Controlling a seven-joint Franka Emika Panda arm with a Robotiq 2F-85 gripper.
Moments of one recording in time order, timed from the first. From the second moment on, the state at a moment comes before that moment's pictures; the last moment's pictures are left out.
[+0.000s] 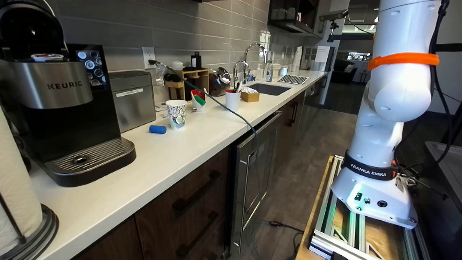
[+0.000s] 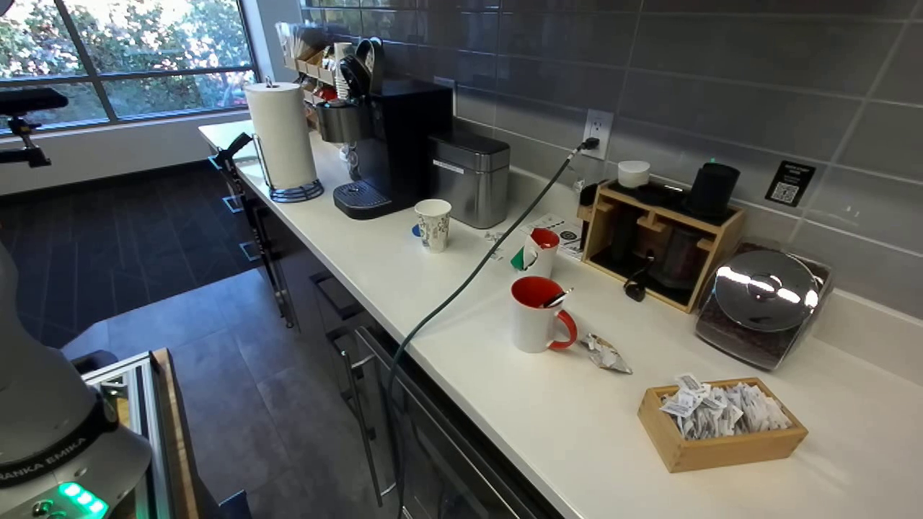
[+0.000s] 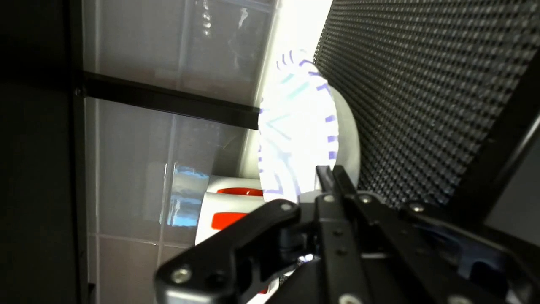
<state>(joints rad) 0.06 0.13 -0.07 -1.36 0.66 2.93 -2.47</state>
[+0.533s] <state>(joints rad) 0.04 0.06 -0.11 -1.26 0.66 2.89 -2.38</state>
